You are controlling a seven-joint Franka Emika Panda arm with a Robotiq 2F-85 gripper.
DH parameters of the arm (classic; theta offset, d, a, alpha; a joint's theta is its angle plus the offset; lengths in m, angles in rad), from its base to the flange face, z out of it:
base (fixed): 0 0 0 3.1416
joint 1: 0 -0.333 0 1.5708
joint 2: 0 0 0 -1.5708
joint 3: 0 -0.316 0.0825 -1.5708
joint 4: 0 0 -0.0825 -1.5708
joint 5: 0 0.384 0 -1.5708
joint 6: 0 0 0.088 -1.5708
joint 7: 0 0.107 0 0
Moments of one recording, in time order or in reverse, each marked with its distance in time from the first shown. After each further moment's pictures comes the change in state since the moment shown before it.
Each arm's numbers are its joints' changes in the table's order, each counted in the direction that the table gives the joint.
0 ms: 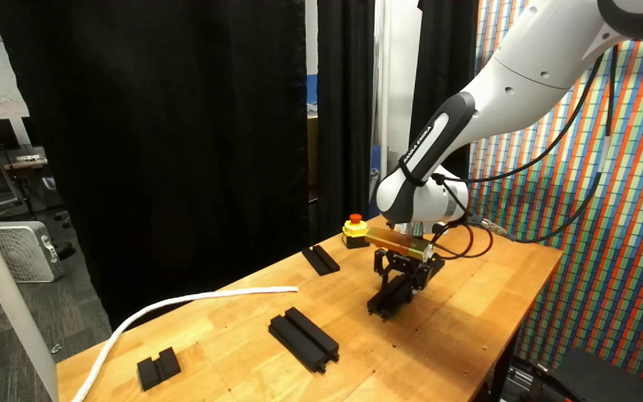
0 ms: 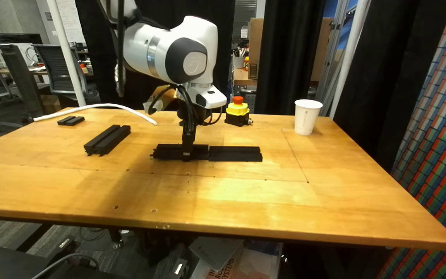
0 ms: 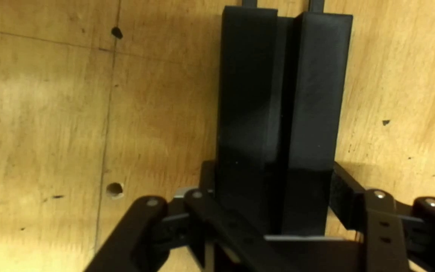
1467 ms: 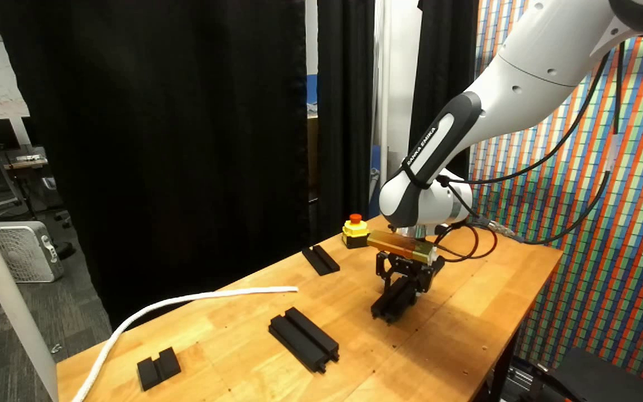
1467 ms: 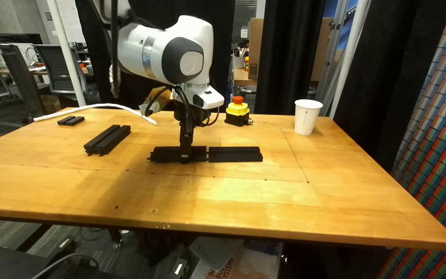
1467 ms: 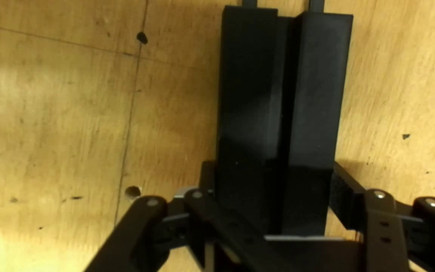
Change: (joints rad) arm -0.009 -0.022 0.000 -0.035 -0.038 -0.010 0.004
